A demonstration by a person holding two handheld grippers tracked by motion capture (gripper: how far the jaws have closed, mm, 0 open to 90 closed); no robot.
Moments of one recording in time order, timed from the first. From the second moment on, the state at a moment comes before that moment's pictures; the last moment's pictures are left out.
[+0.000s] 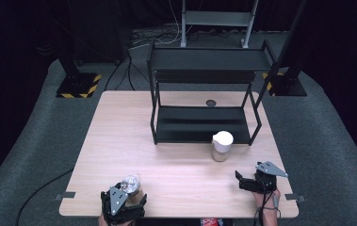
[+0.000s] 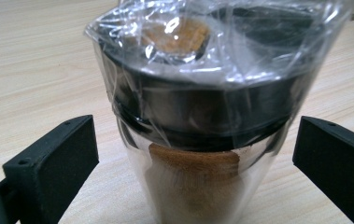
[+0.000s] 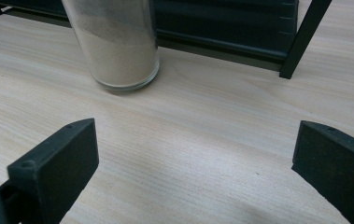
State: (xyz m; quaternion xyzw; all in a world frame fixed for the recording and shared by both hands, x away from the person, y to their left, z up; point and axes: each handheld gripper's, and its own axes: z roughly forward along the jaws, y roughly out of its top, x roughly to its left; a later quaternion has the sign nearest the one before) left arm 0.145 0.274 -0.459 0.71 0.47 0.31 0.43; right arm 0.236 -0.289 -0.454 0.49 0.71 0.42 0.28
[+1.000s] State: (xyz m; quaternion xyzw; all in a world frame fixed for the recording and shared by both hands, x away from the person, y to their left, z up) left arm 0.161 0.270 -0.463 0.70 0.48 0.29 0.43; right arm 0.236 -0.286 -0.453 0.49 0.71 0.42 0.29
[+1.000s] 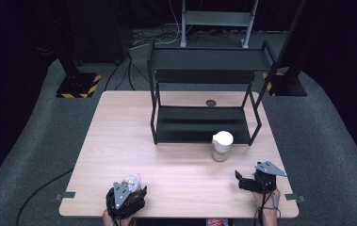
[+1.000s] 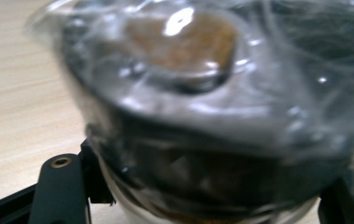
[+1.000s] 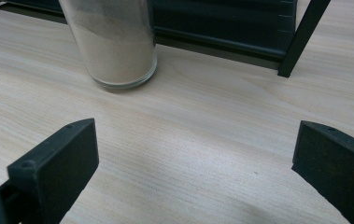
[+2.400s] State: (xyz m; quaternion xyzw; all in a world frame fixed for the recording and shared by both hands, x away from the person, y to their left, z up) left arm 0.182 0.270 -0.427 0.73 0.41 0.29 0.46; right arm 0.233 -0.283 -0.455 0.49 0.71 0.41 0.30
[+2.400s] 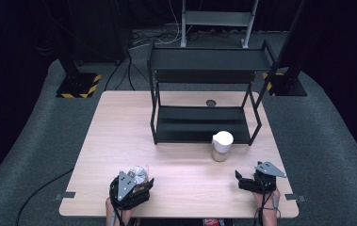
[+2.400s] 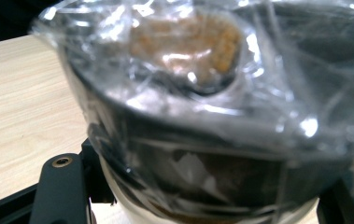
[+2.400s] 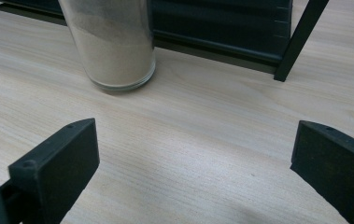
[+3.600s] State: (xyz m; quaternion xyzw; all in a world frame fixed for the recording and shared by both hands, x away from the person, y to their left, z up) left arm 0.234 0.250 -0.399 0.75 0.37 0.29 0.47; right arm 0.231 -0.286 -0.457 0.49 0.70 0.42 0.30
